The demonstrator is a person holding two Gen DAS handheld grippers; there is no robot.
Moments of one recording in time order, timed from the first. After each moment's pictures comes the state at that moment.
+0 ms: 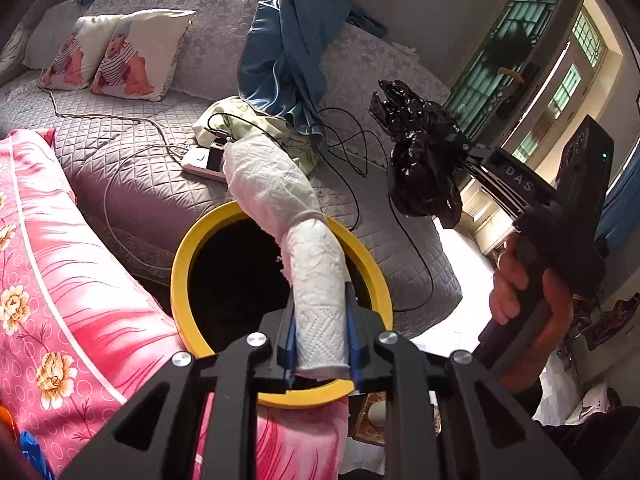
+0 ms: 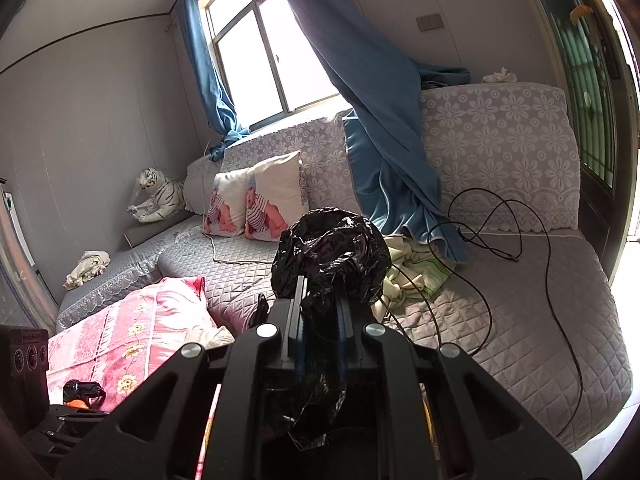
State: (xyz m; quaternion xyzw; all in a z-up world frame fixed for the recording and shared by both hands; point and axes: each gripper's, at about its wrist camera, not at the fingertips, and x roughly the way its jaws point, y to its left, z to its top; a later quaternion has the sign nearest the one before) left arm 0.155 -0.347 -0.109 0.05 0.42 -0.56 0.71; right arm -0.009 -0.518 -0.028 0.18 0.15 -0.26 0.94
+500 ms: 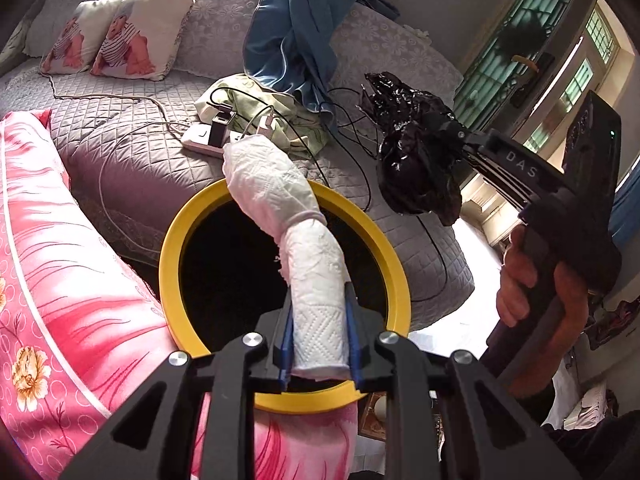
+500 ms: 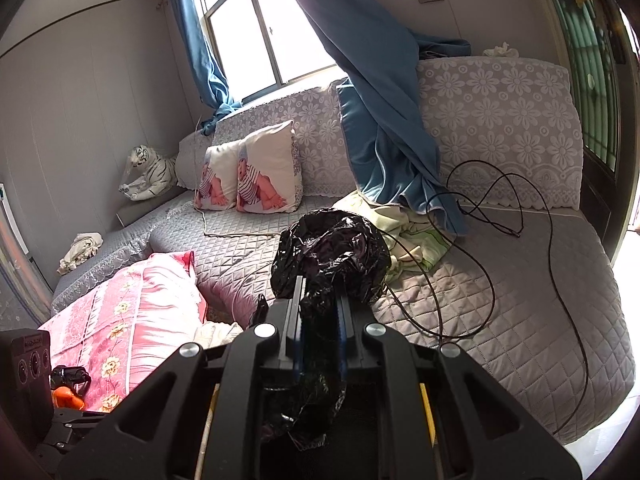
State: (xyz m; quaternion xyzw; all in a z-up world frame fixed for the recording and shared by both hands) left arm 0.157 -0.366 -0.139 0.06 0.45 -0.55 0.70; right arm 0.013 -0.528 -0.058 0.19 0.19 -0.27 0.92
